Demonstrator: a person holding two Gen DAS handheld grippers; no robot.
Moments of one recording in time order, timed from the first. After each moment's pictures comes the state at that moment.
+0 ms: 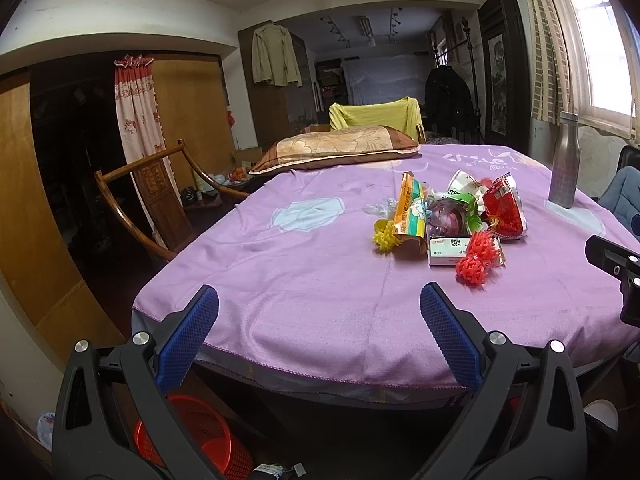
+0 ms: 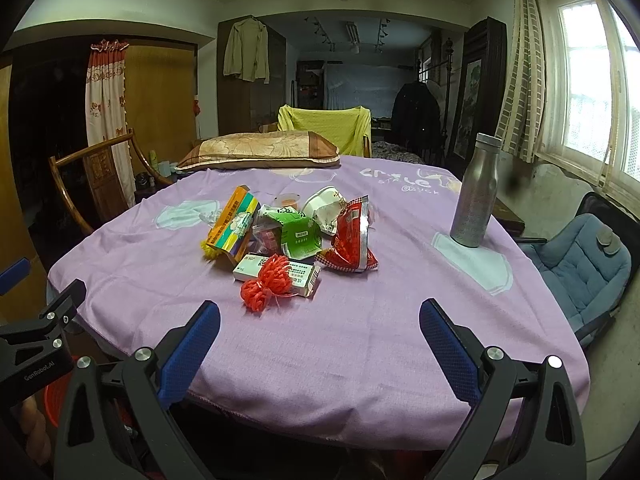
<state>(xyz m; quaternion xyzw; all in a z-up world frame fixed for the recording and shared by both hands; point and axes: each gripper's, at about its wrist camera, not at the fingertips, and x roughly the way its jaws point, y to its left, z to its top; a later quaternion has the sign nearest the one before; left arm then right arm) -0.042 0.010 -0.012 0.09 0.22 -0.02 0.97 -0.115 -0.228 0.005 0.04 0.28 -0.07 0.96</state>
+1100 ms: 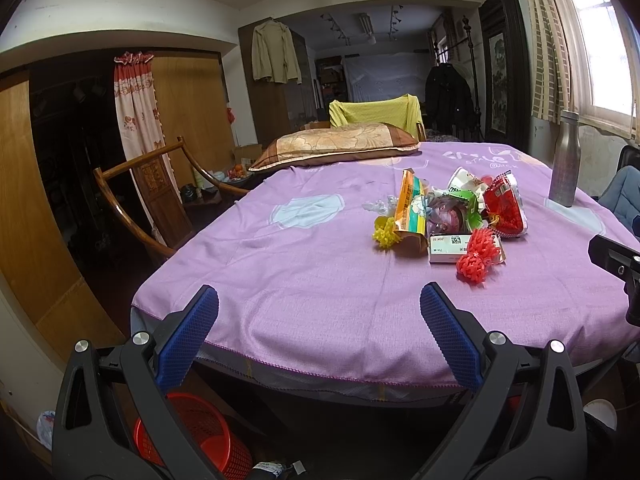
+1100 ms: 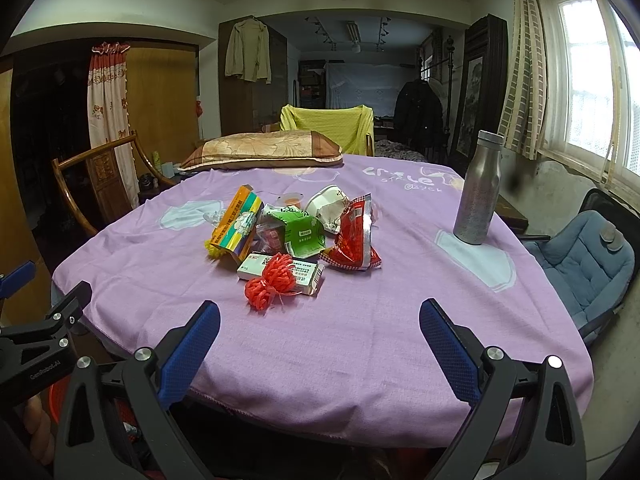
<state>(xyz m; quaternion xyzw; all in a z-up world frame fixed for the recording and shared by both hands) -0.043 0.009 -0.014 0.09 0.22 -0.02 0.97 -0.117 -0.227 0.004 0.05 0.28 -0.06 0.96</state>
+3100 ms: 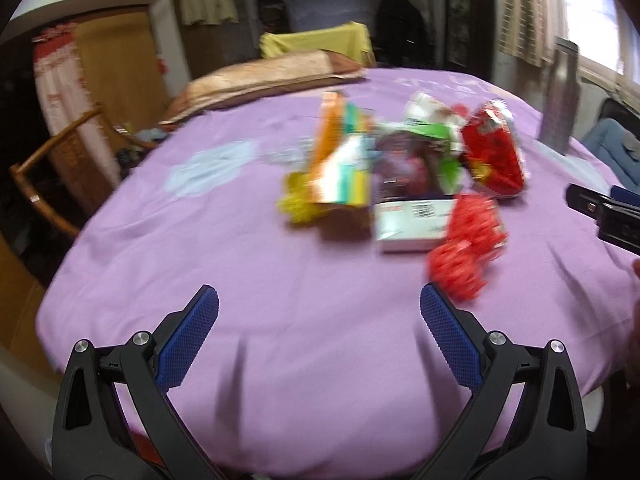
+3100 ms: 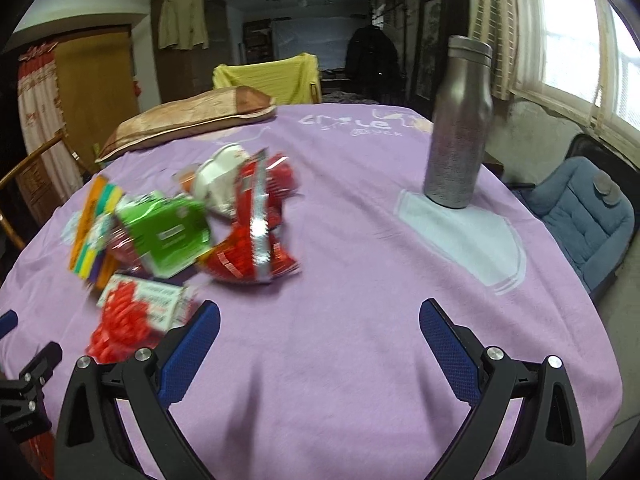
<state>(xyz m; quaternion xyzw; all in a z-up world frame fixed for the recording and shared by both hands) 0.085 -0.067 -0.070 0.12 0.36 -0.13 0.92 0.005 -0.333 -0.070 0.11 0.36 -0.14 0.92</state>
